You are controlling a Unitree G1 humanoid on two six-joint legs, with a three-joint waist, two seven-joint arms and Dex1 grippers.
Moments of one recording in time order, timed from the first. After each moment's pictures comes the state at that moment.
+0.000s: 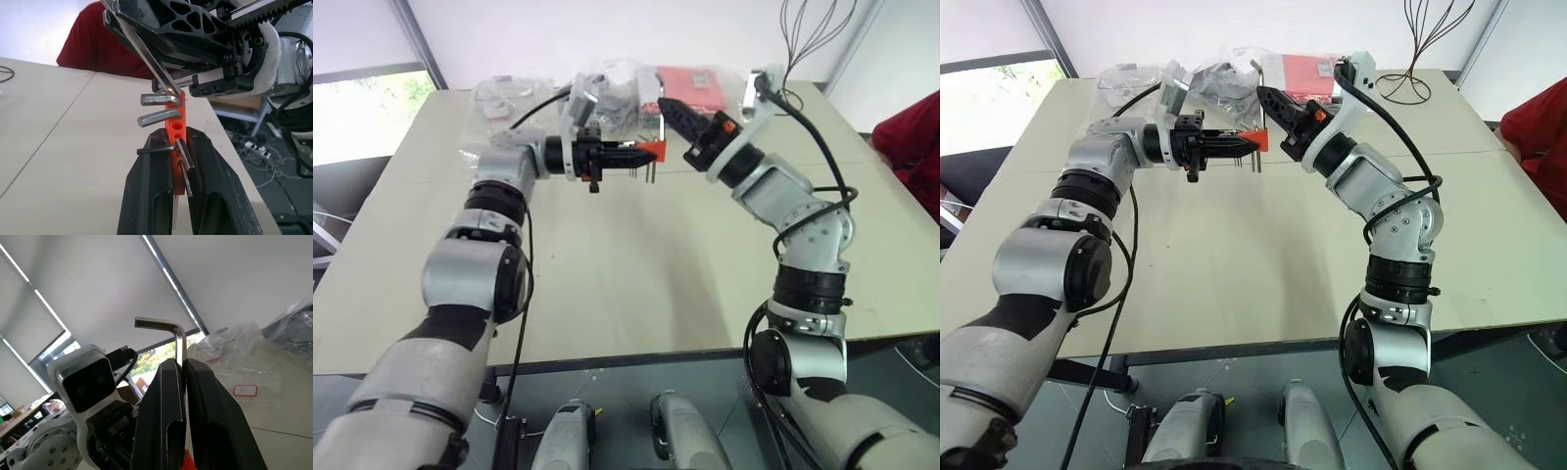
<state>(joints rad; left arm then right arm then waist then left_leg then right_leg) -1.39 0.30 0.10 1.18 -0.21 0.19 -1.51 -0.89 -0.18 -0.29 -0.03 0.89 0.86 0.24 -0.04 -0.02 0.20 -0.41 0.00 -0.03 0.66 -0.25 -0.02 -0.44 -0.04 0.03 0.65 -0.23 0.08</state>
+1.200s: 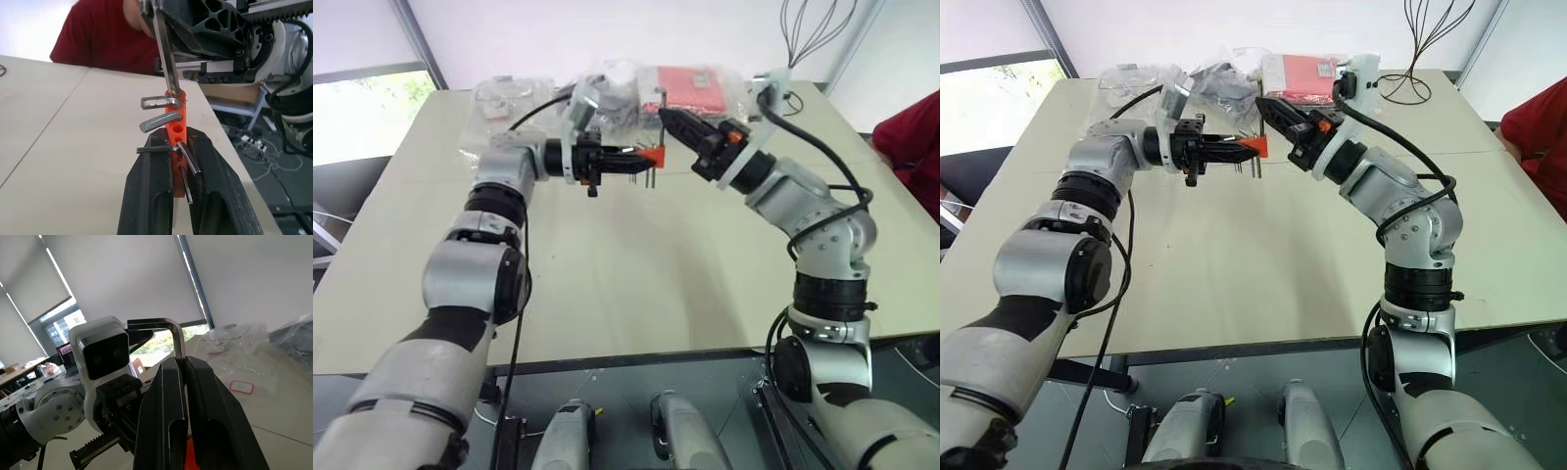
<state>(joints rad) -1.37 0.30 0.07 1.17 -0.18 0.14 -1.54 -0.84 -0.30 -0.19 -0.07 0.83 0.82 0.42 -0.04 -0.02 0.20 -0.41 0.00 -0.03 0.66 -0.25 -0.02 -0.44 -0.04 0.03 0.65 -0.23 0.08</state>
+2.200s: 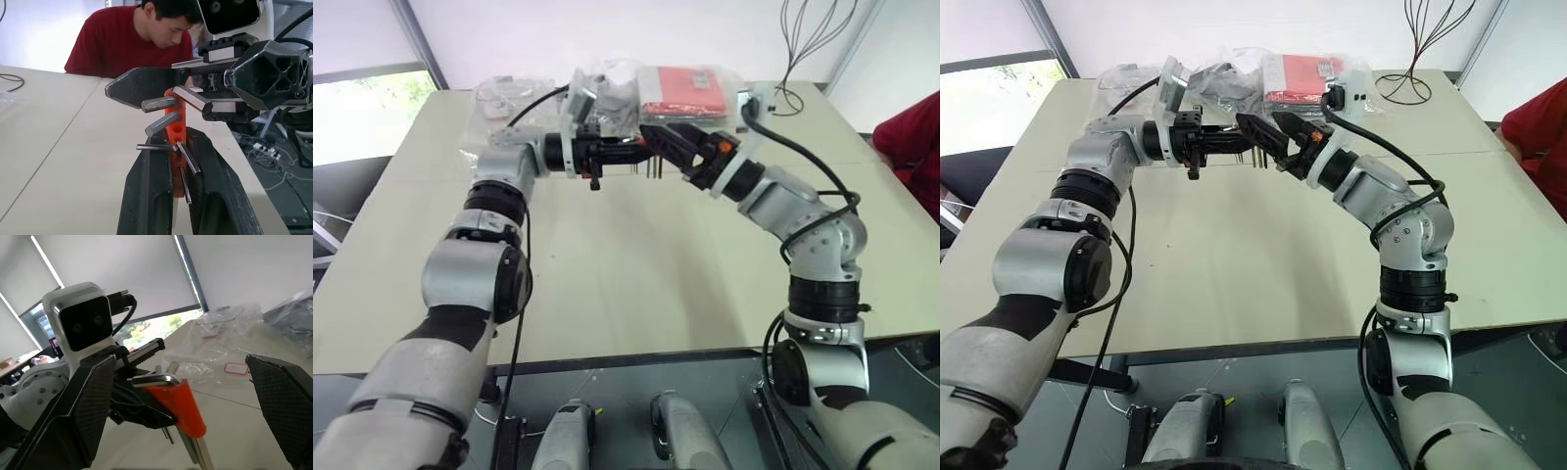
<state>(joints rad) -1.39 0.30 0.10 1.16 -0.20 0.13 -1.49 -0.83 -0.30 -0.19 -0.06 0.81 0.83 0.39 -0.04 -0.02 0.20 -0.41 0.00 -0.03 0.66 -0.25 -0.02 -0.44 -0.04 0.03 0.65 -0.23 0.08</state>
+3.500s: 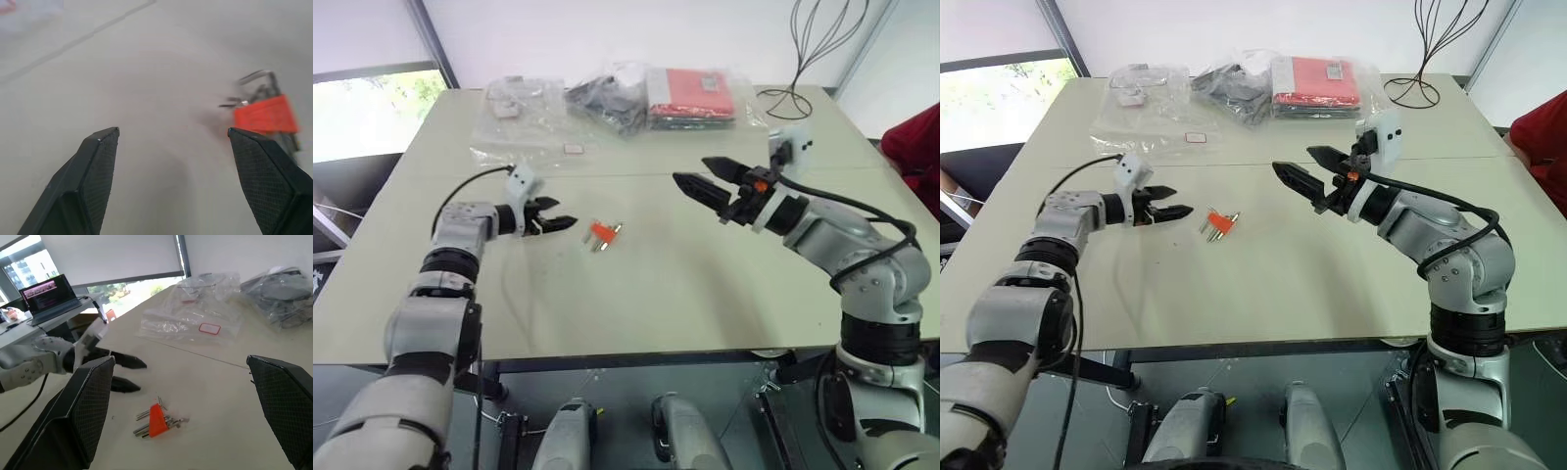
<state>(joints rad) -1.04 0.51 0.03 1.14 -0.04 0.01 -1.04 -0.60 -0.51 -0.20 -0.27 0.83 0.89 0.45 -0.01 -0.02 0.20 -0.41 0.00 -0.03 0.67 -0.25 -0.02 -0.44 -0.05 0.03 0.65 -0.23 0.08</state>
